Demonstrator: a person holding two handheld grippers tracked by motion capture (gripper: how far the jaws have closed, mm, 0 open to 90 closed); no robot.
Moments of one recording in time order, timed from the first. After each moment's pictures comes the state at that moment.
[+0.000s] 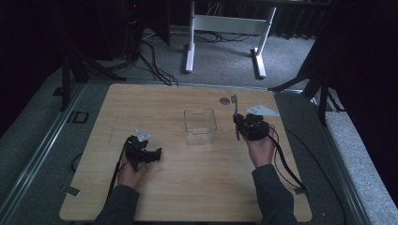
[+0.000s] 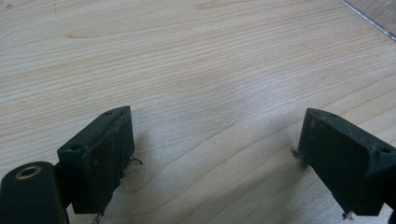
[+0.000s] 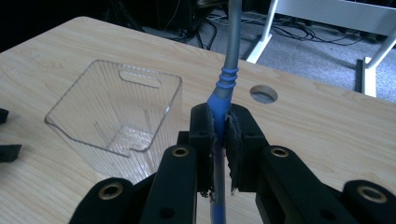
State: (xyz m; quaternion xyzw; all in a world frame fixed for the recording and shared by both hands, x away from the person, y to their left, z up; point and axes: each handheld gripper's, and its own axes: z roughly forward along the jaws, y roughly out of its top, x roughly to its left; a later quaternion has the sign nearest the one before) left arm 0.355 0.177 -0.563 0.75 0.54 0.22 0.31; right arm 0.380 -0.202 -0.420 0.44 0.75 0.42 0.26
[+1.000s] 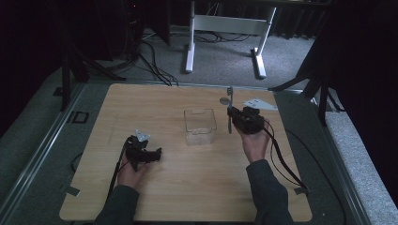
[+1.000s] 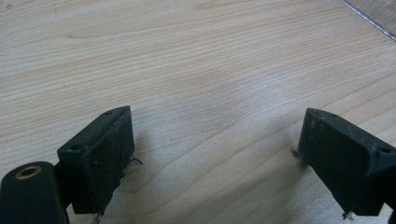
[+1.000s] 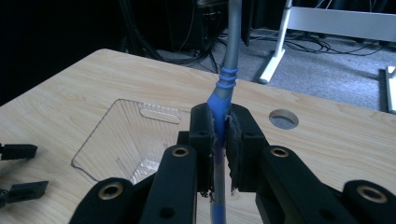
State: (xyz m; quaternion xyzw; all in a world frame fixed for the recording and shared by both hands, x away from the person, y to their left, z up) left arm 0.355 0.177 -0.563 0.75 0.54 0.22 0.31; right arm 0.393 -0.189 -0.410 0.44 0.72 0.47 0.24
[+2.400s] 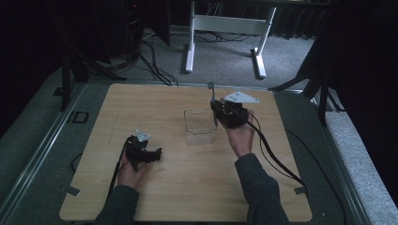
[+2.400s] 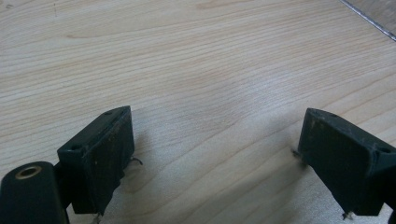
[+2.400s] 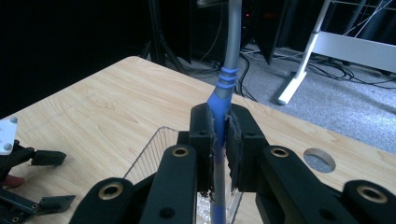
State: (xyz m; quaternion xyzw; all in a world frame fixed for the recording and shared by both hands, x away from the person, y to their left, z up) left arm 0.355 0.176 -0.563 0.75 0.54 0.22 0.31; right arm 0.399 -0.140 -0.393 0.37 0.75 0.49 0.25
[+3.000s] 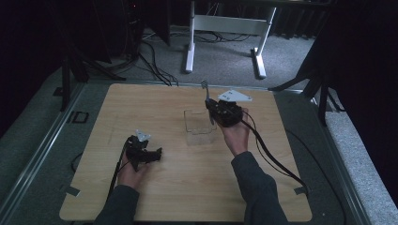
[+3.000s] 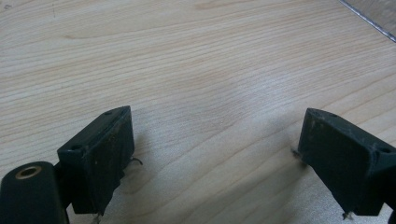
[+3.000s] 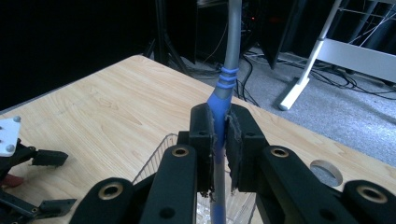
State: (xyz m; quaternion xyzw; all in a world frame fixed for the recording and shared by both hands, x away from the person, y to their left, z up) left arm 0.356 0.175 -0.563 0.75 0.54 0.22 0.31; right arm 0.402 -0.125 -0.393 0.35 0.76 0.48 0.26
